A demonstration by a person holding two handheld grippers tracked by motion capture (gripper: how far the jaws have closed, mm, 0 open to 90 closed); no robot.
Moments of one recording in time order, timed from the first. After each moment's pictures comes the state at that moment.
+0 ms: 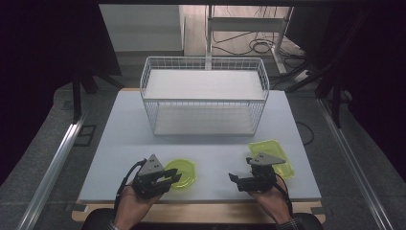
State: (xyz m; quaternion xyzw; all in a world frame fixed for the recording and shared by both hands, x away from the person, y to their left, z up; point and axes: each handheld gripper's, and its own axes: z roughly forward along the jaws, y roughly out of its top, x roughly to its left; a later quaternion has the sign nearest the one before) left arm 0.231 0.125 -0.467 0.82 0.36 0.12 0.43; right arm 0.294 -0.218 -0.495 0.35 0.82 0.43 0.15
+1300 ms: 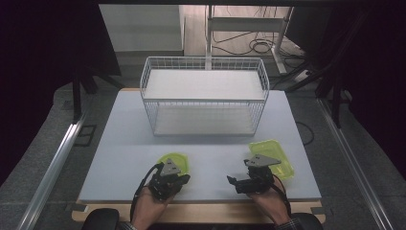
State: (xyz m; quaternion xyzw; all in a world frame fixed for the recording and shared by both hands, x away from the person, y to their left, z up) left arm 0.247 0.101 -0.498 0.82 0.39 0.11 0.39; right arm 0.293 -0.213 -0.500 0.33 0.84 0.41 0.15
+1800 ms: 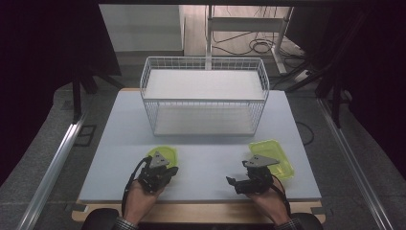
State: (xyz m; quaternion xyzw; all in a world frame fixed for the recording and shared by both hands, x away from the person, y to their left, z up) left arm 0.262 0.131 -0.498 0.81 0.43 0.14 0.38; right arm 0.292 -0.210 -0.501 0.33 0.84 0.40 0.14
